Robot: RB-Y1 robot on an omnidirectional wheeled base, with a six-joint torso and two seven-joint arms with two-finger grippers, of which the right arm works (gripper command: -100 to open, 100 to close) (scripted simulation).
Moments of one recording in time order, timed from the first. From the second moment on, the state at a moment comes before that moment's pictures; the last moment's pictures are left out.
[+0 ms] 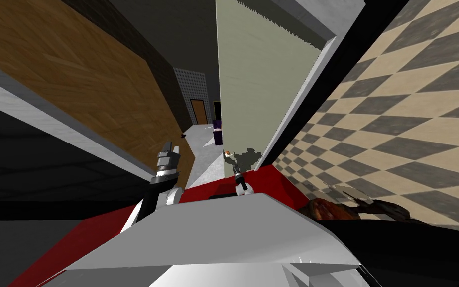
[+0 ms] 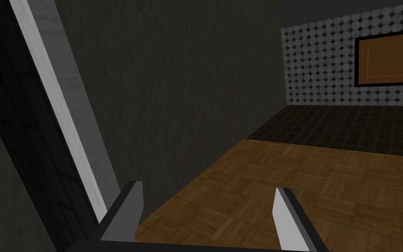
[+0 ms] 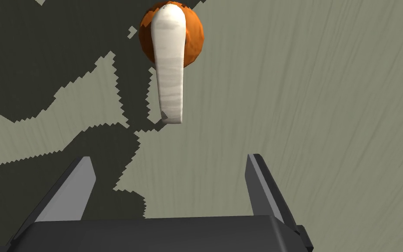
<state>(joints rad) -0.15 0.02 0.14 -0.65 -0.03 -0.79 0.05</state>
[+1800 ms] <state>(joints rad) -0.14 0.00 0.12 -0.64 -0.04 -0.79 0.05</state>
